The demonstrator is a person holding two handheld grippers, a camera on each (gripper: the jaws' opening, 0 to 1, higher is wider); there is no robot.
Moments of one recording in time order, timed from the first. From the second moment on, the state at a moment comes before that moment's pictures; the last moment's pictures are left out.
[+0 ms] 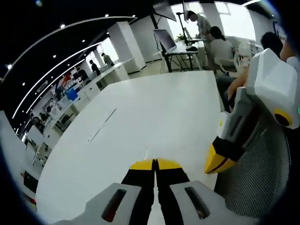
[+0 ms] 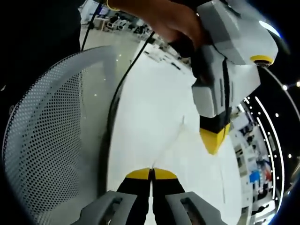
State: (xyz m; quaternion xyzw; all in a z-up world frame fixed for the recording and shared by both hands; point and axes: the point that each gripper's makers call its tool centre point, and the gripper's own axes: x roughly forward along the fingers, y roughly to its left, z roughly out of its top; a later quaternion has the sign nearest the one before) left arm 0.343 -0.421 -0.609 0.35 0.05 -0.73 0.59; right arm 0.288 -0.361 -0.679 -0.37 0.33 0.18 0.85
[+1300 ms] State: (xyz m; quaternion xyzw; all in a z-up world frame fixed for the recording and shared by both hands) left arm 0.351 -0.445 -0.694 0.43 -0.01 -0.71 0.55; right arm 0.282 -0.413 -0.642 -0.09 0.26 0.01 0.96
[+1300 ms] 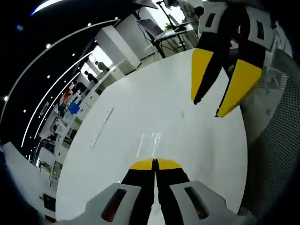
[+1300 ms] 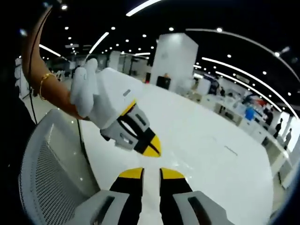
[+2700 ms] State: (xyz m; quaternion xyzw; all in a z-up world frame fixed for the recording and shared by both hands) left arm 0.434 -0.501 -0.746 0.50 0.00 -0.69 0.53; right arm 0.240 -0.452 -0.670 0.06 0.29 -0.09 0.95
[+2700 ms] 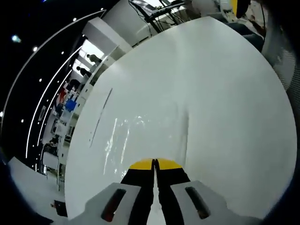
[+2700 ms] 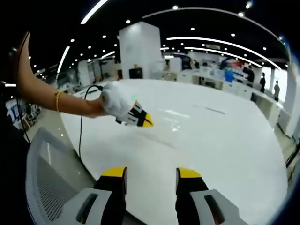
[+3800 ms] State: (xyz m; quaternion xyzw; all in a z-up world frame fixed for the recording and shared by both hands) left arm 0.422 -0.384 -0.621 0.18 0.07 -0.69 0.70; right arm 0.229 -0.455 -0.644 0.06 0.22 -0.15 0.96
